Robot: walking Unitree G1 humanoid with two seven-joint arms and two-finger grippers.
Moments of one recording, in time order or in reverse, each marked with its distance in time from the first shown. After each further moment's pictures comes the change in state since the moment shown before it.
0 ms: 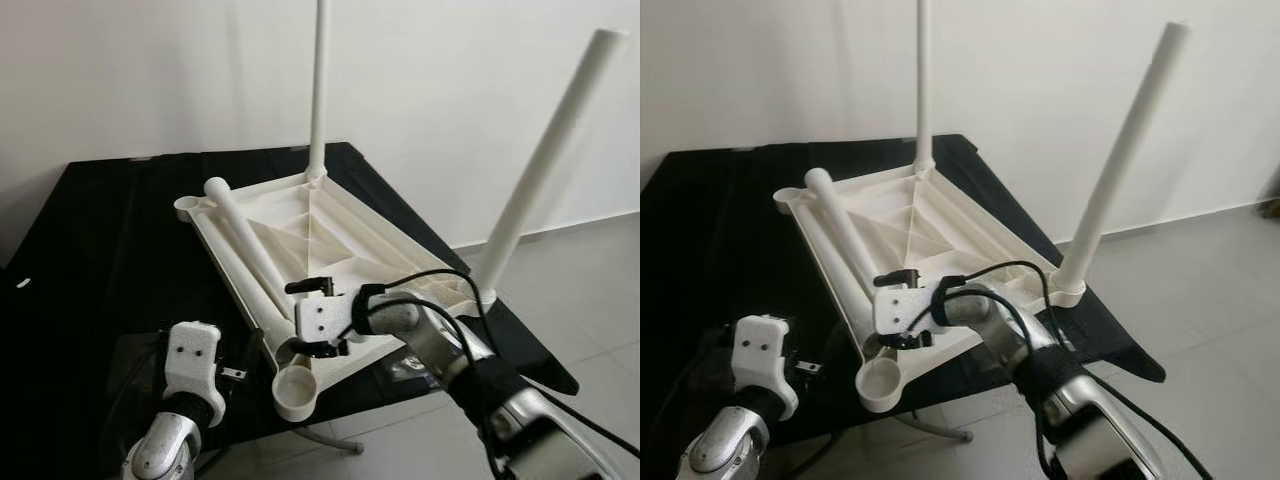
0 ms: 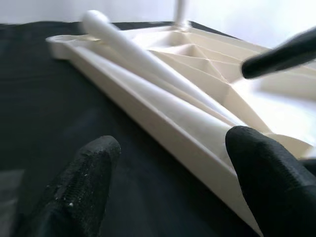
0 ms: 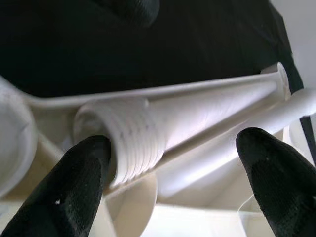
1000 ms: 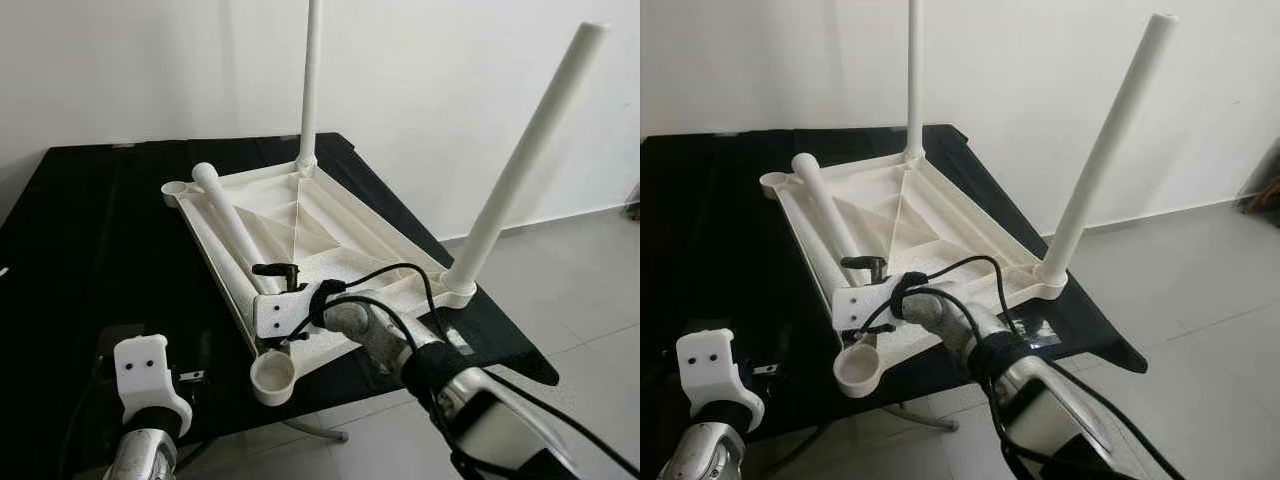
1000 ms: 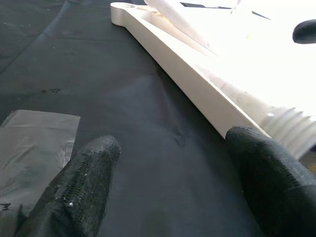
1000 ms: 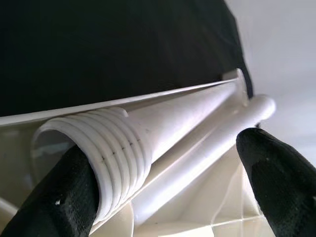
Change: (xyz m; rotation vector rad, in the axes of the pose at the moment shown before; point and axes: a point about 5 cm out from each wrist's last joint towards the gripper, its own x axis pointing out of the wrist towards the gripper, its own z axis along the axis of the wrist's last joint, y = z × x) left arm -0.010 0.018 -0.006 -0.068 0.032 0.181; right arm 0.038 0.000 0.012 -0.096 0.048 -0.234
